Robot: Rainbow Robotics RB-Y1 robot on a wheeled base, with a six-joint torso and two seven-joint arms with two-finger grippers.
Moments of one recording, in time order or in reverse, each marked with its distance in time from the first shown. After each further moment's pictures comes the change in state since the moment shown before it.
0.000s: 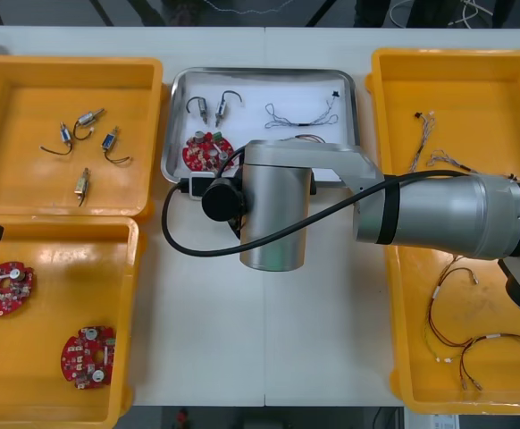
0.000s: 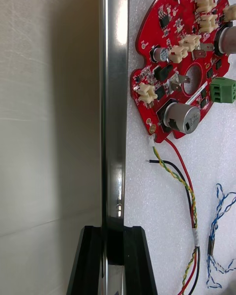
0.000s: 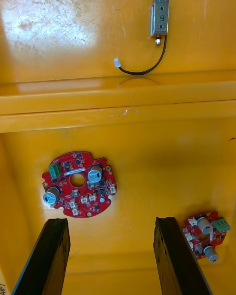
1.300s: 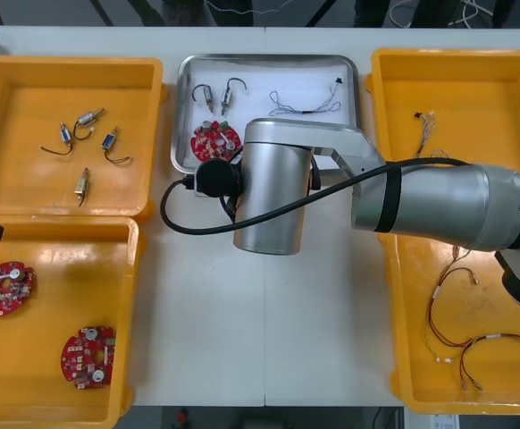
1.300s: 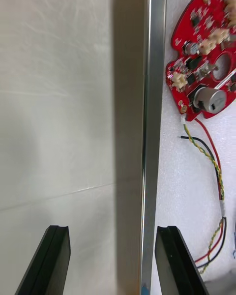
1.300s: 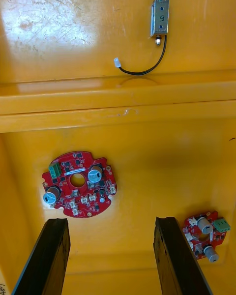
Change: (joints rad) right arm -0.008 0.006 -0.063 -0.024 -0.108 0.123 0.027; left arm 0.000 0.000 0.000 0.000 0.000 0.000 0.000
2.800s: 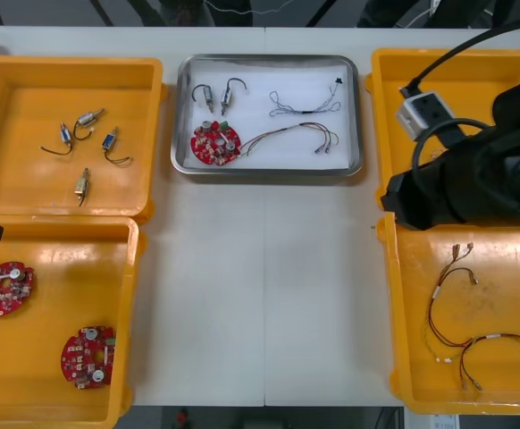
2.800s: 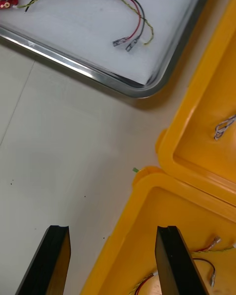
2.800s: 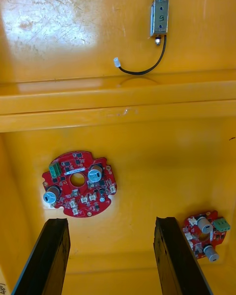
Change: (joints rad) right arm 0.725 -0.101 -1.103 -0.739 -0.199 0.488 -0.341; left arm 0.001 0.001 0.000 -0.001 0.001 0.000 0.000
